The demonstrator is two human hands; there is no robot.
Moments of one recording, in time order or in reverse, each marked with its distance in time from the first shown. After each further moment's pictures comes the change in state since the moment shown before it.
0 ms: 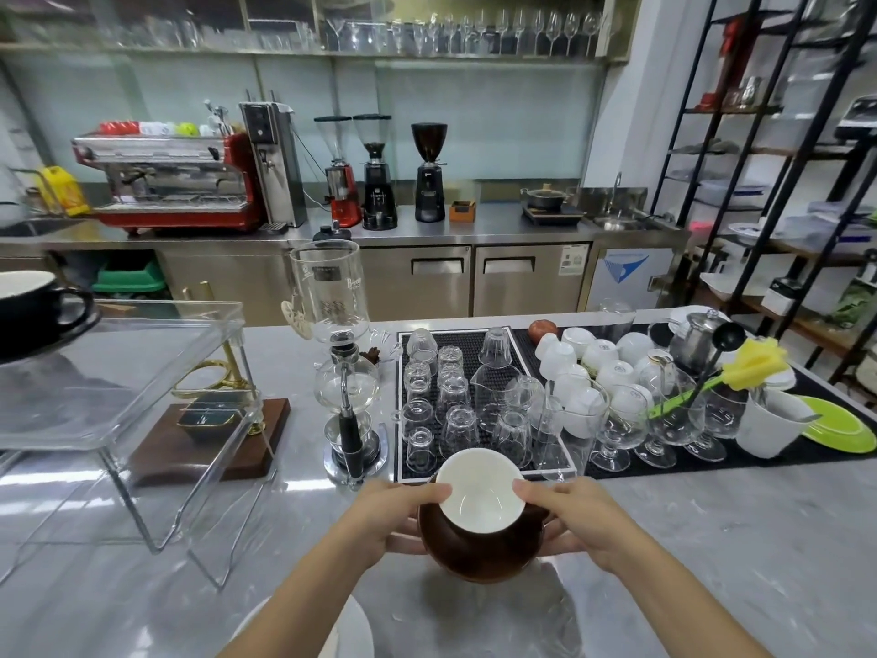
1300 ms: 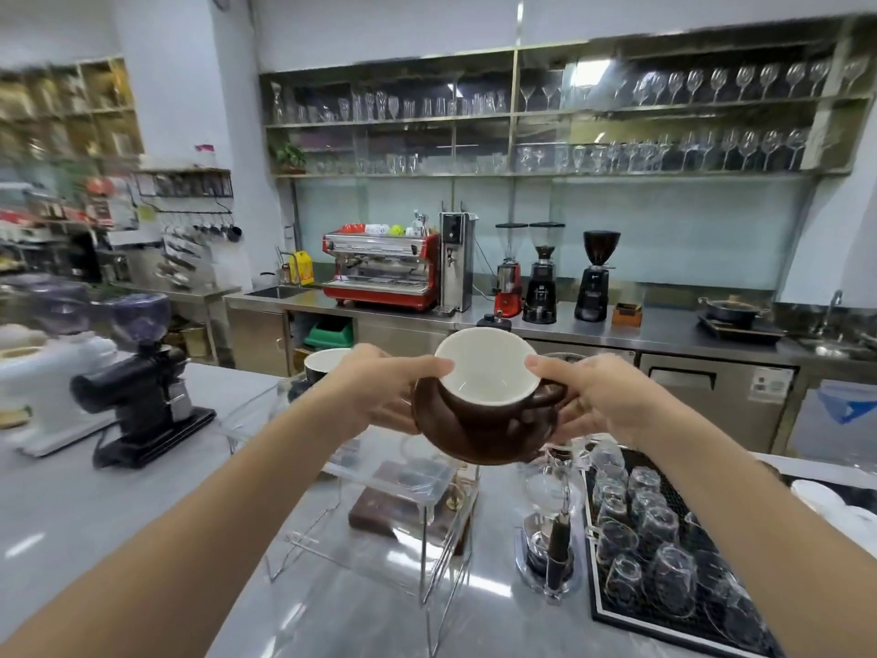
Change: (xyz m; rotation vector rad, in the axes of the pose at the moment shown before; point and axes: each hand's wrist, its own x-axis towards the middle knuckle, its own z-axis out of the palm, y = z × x) left_hand -0.213 0.166 -0.235 0.070 0.425 0.417; right_hand -0.080 -0.276 0.204 -0.246 -0.341 -0.535
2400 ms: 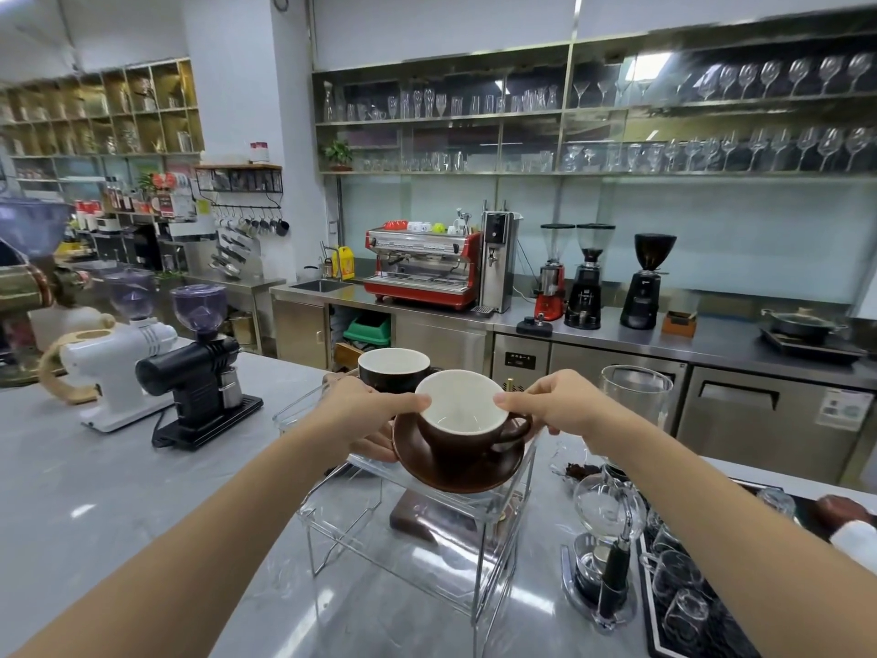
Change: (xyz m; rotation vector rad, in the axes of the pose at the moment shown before) left_hand 0.030 -0.063 -0.070 0.073 0.153 -0.134; right_hand 0.070 0.002 0.081 -0.342 -0.012 -0.061
